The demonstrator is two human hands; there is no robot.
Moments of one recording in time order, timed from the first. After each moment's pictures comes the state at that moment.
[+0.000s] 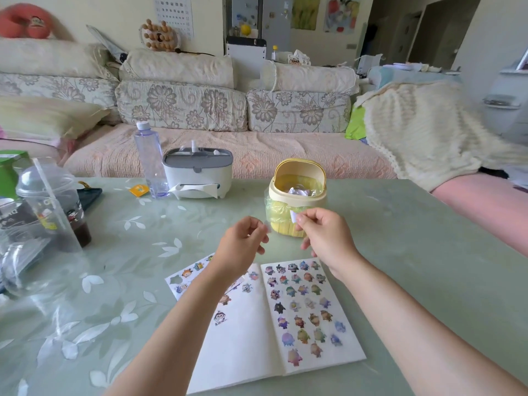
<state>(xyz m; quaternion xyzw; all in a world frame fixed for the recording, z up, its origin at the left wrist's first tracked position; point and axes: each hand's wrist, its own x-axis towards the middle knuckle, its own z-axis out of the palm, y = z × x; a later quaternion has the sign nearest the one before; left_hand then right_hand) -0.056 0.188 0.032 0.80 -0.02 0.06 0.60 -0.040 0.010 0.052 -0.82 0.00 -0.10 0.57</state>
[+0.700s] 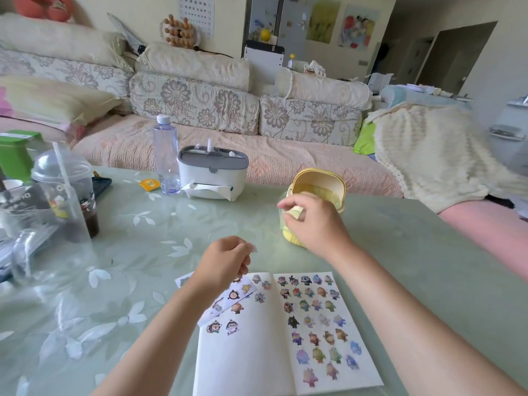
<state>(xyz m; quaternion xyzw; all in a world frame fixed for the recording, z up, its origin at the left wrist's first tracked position) -0.074 0.242 0.021 0.75 0.07 0.01 0.66 -0.007 0.056 0.076 -0.90 -0.22 -0.20 0.31</state>
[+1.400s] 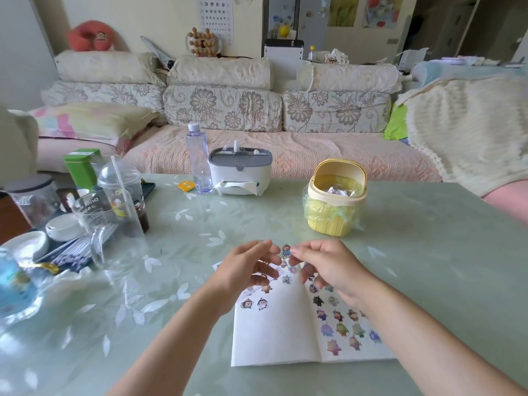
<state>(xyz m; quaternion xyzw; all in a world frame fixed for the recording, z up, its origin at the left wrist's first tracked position) -0.126 0.249 0.032 0.67 0.04 -0.09 0.73 -0.097 0.063 0.047 -0.77 -0.06 0.15 0.61</state>
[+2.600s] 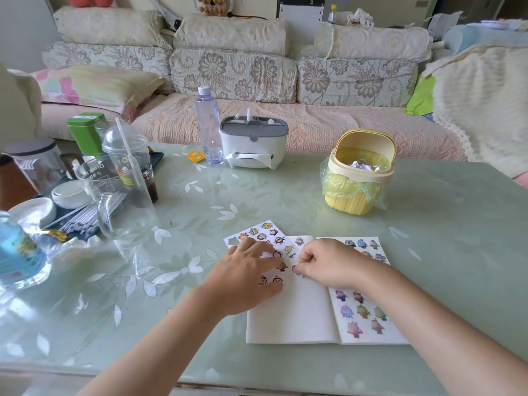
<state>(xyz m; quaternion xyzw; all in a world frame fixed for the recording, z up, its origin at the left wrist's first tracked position) -0.136 0.284 -0.035 0.98 -0.15 0.03 0.13 -0.082 0.083 0.014 -0.95 -0.18 0.17 0.17</state>
